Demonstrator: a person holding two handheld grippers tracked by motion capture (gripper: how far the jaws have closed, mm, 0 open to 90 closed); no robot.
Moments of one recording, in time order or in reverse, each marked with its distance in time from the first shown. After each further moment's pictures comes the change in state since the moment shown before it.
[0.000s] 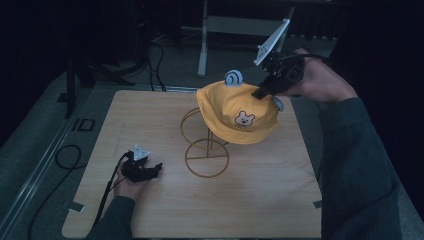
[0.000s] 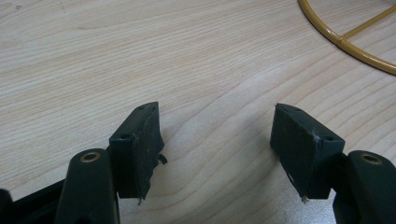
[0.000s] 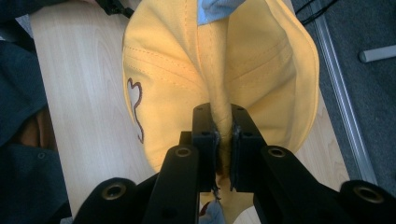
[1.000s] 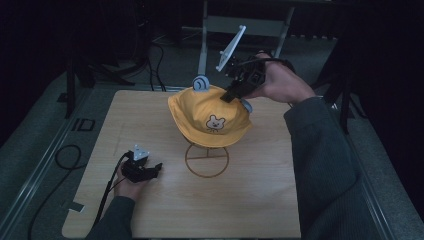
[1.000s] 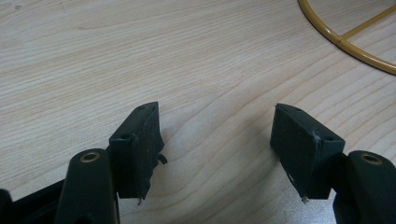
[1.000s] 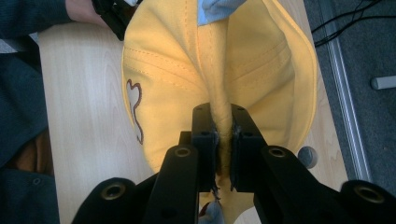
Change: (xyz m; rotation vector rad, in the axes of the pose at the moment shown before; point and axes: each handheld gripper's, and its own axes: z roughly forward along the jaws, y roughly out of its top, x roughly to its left) left arm 0.000 0.000 0.000 0.002 -0.001 0.001; right arm 0.015 0.057 0.046 -0.007 0.031 -0.079
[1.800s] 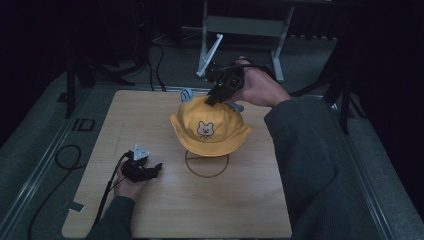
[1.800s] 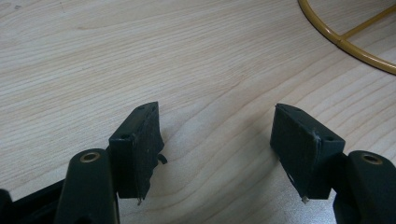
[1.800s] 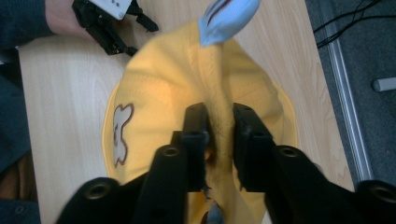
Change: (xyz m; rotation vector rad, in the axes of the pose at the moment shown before) left arm 0.000 0.000 0.000 0.002 -0.001 0.003; right arm -0.001 0.024 0.039 0.003 -0.012 0.019
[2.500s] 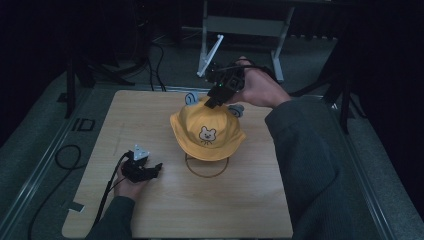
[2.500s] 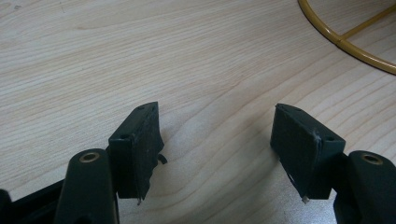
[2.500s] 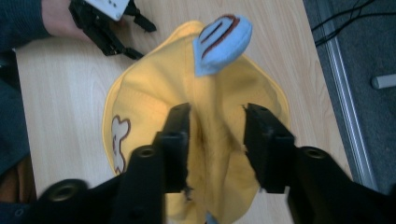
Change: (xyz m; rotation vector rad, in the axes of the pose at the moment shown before) left arm 0.000 0.000 0.000 0.000 0.000 0.000; right arm 0.000 -0.003 -0.001 0.008 -0.013 0.010
